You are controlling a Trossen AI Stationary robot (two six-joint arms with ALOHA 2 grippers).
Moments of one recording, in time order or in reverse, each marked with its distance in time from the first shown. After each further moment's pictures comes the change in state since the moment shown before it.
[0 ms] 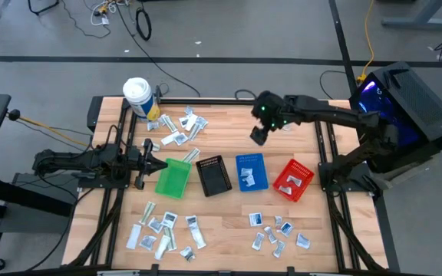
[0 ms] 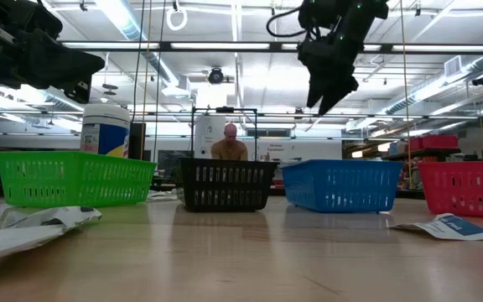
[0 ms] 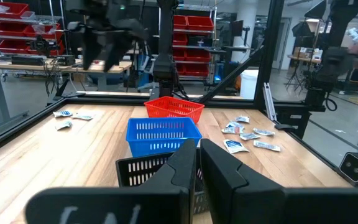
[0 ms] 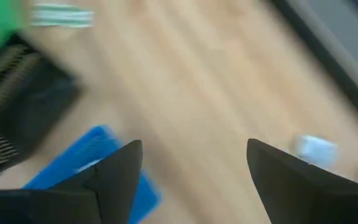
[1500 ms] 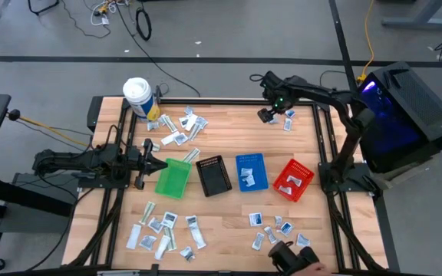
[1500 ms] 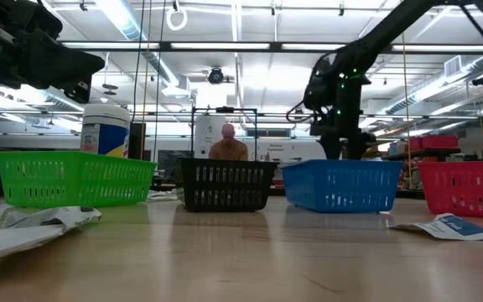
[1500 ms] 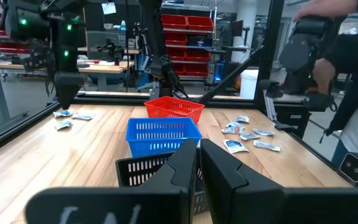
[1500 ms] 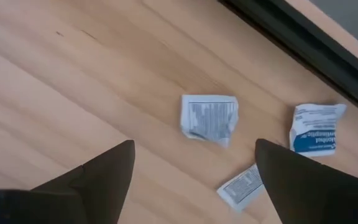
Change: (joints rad) left arm 0.000 0.000 0.000 0.000 0.000 0.000; right arm -0.417 0.319 0.000 -0.005 -0.048 -0.040
